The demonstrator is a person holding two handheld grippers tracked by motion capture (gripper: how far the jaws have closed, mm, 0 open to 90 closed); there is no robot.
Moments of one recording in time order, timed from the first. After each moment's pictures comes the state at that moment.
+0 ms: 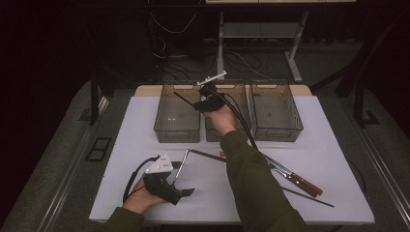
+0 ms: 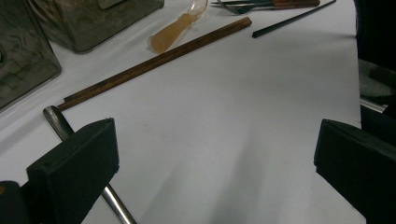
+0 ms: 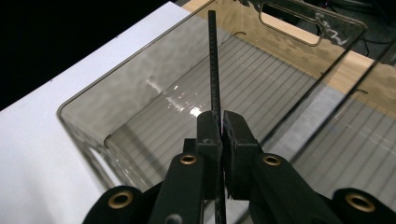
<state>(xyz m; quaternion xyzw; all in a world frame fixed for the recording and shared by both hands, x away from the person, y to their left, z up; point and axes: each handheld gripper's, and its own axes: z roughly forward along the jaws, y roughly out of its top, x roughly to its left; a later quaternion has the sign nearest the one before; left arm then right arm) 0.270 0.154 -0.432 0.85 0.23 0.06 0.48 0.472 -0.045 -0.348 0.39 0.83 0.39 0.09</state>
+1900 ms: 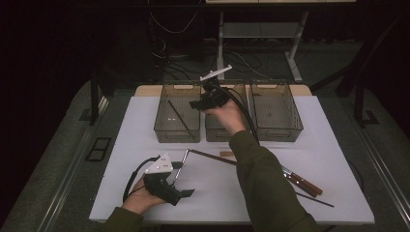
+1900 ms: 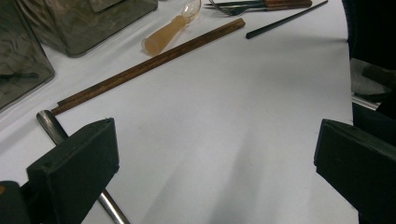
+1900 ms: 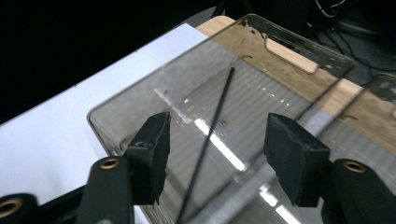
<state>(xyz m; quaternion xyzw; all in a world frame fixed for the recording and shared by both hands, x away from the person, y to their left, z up) 0.269 0.153 -0.431 0.84 0.22 0.05 0.49 0.465 -0.058 -0.323 0.35 0.83 0.42 0.09</state>
